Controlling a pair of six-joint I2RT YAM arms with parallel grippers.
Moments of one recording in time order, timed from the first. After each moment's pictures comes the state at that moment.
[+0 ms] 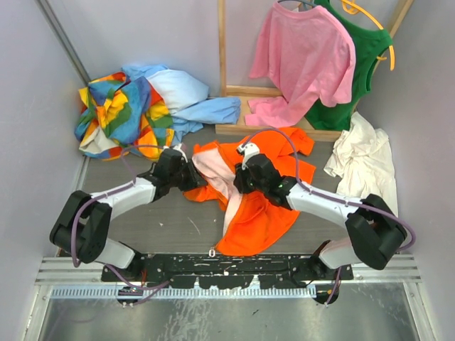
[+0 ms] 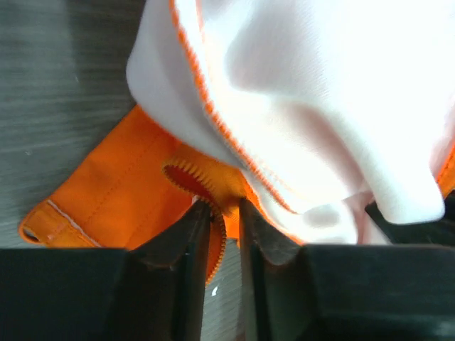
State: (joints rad) left arm -0.48 1.45 0.69 0.03 0.22 -0.82; right arm 0.75 1.39 0.76 0.03 0.04 0.30
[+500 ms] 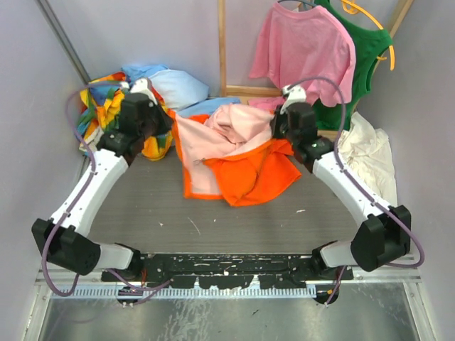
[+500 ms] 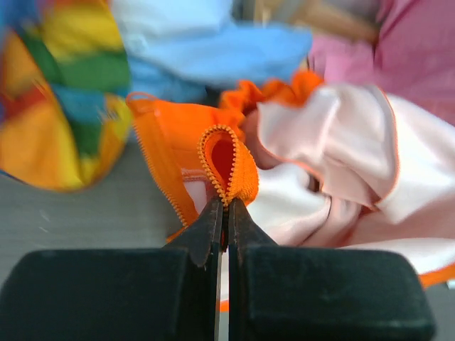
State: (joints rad) left arm -0.34 1.34 1.29 -0.43 -0.07 -0.52; right arm 0.40 1.36 1.11 -0.16 0.12 0.21
